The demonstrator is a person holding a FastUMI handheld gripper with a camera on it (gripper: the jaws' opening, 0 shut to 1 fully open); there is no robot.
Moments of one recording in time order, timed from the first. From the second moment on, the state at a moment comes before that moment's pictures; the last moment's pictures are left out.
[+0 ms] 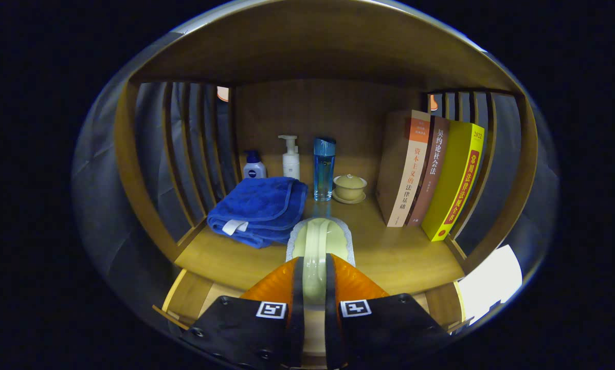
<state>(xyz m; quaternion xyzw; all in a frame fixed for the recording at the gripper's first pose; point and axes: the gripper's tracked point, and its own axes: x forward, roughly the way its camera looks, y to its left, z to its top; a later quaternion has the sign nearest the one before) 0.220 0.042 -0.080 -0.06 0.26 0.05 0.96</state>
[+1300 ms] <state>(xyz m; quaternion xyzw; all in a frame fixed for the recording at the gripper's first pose) 0.263 0.023 -0.152 -0.08 0.33 0.00 0.94</state>
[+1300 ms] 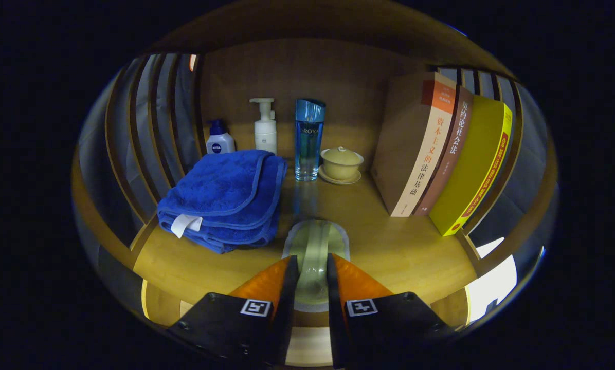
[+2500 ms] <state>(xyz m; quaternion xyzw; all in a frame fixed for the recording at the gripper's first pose) 0.191 0.077 -0.058 -0.06 0.22 0.09 0.97</state>
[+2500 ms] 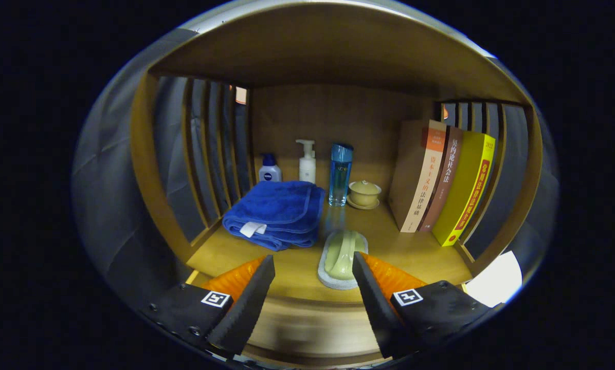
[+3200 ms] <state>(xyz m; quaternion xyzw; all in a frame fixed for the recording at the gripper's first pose) 0.064 0.046 -0.007 0.00 0.07 0.08 0.99</state>
